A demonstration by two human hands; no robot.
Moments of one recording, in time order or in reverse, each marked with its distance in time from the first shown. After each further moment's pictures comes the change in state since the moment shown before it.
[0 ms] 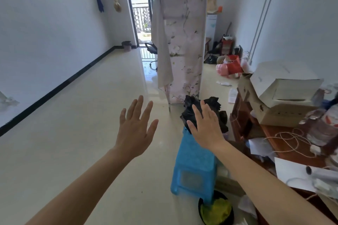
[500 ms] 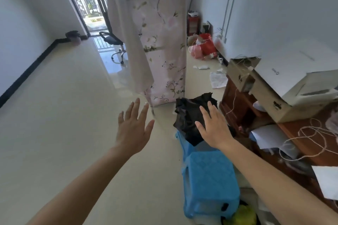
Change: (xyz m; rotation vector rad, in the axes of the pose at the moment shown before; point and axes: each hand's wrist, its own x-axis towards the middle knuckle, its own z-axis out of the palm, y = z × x) left_hand 0.337 -0.173 0.190 -0.037 -0.281 0.193; right_hand 0.286 0.037 0.140 -0.017 -0.105 0.338
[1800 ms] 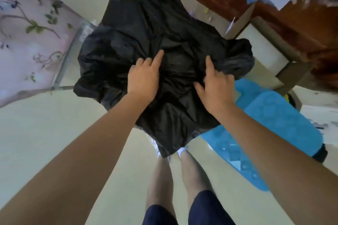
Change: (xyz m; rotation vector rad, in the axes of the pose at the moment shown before) left_hand 0.465 0.105 0.593 0.101 -0.572 0.844; right_hand 0.267 0.216 0.419 0.010 -0.182 1.038
